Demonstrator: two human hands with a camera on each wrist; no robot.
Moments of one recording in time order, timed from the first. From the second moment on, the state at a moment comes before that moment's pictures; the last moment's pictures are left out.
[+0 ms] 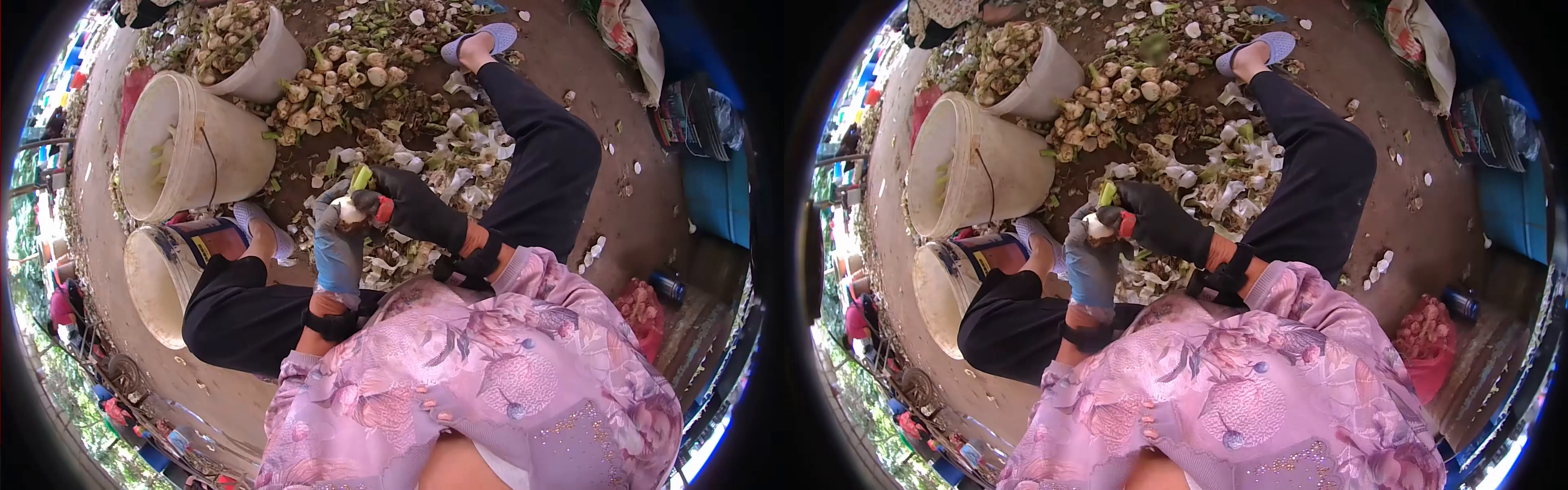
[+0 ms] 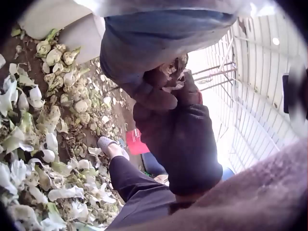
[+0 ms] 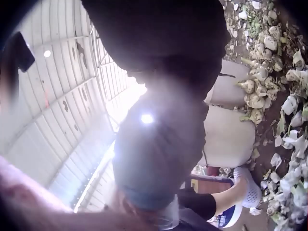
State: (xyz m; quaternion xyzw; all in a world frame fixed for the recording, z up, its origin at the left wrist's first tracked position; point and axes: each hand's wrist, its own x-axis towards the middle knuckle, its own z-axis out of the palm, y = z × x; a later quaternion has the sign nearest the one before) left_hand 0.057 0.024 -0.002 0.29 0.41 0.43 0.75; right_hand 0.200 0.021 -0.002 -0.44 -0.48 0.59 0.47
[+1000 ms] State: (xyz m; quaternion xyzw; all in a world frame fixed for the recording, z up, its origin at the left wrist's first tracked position) left_hand 0.041 0.033 -0.004 0.24 0.41 0.30 0.82; right_hand 0.197 0.009 -0.026 -0.55 -0.57 0.41 0.45
